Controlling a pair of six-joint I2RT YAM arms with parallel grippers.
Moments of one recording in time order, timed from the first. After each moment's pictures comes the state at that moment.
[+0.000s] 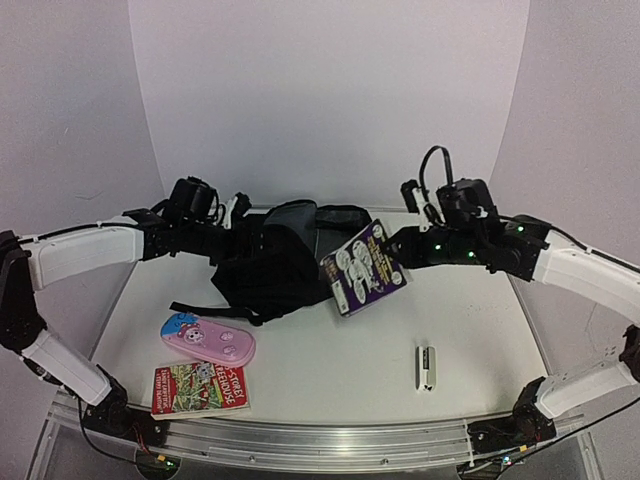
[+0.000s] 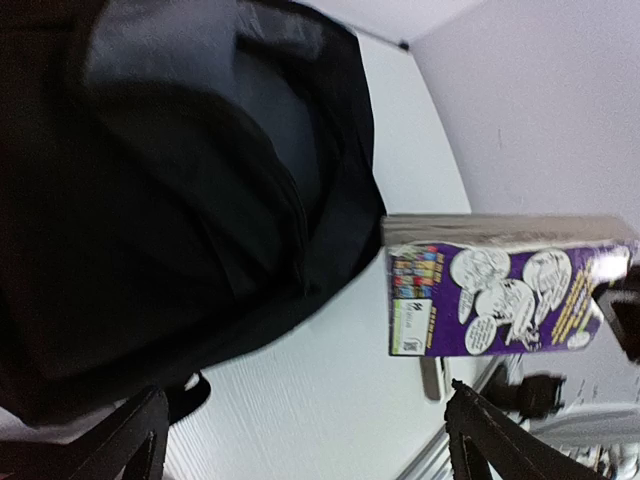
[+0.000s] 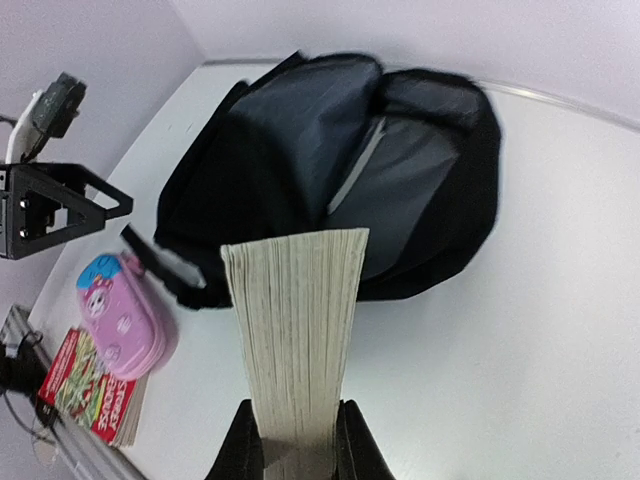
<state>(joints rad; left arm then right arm) -0.61 1.46 1.08 -0.27 0.40 -0.58 0.80 1.29 1.14 -0.44 0.06 0.40</state>
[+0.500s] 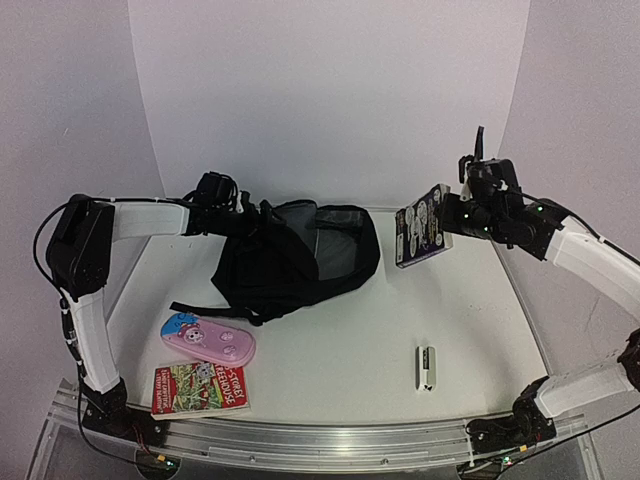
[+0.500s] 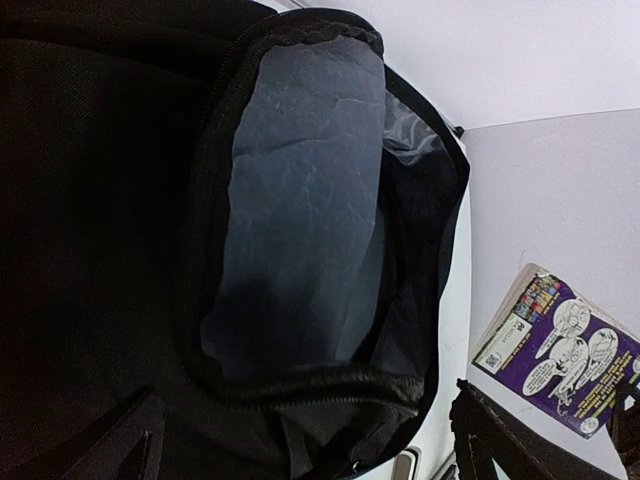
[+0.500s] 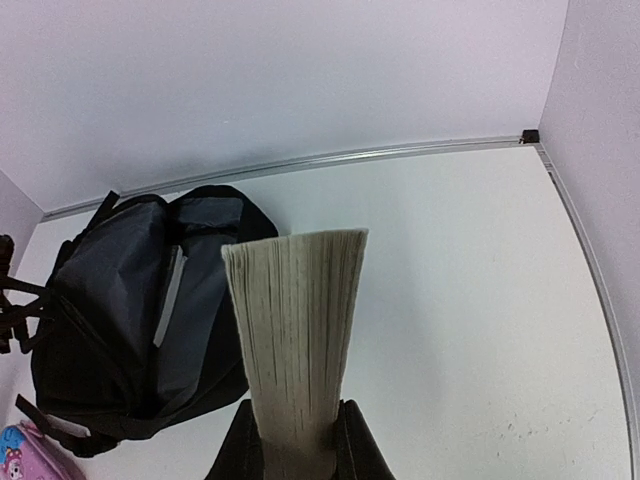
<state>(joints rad) -0.44 1.93 1.39 -0.10 0.46 -0.84 0.59 1.27 1.21 -0.48 0.37 0.47</state>
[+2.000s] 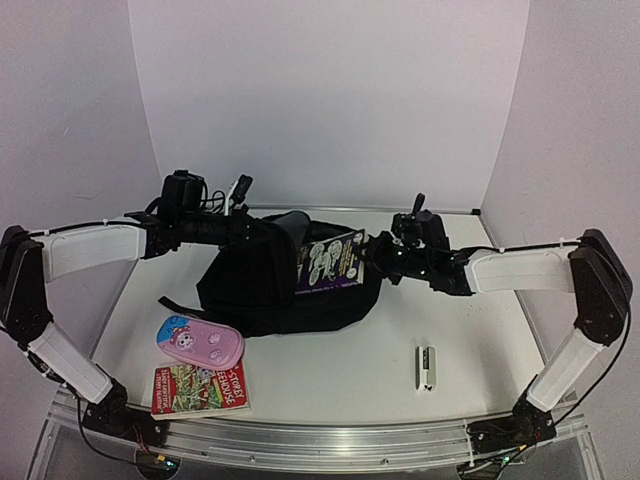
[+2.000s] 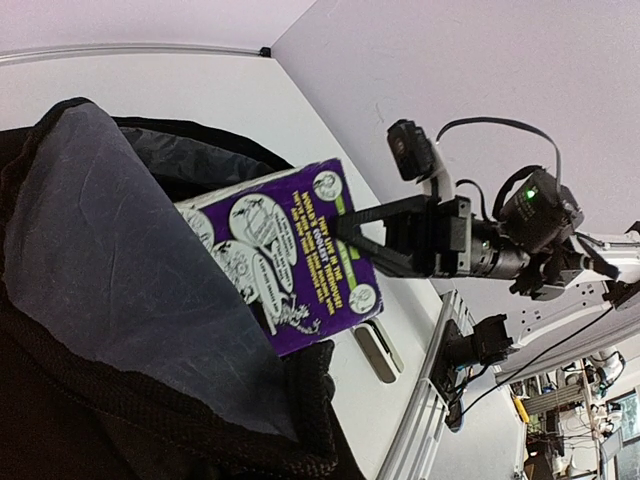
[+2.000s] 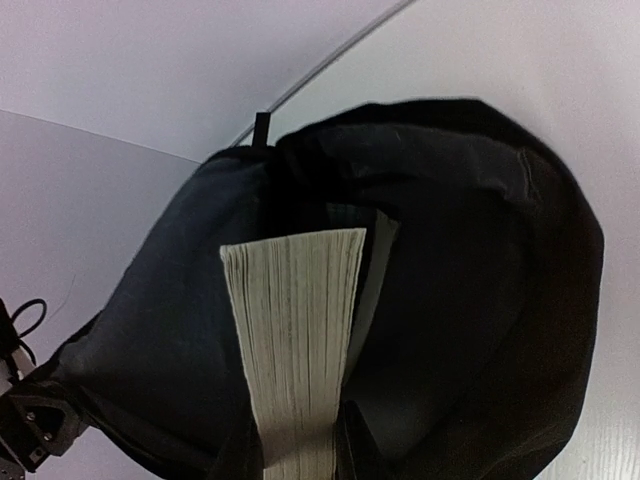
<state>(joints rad) -0.51 1.51 1.06 0.03 0.72 -0.50 0.69 1.65 0.98 0.22 -0.03 1.06</state>
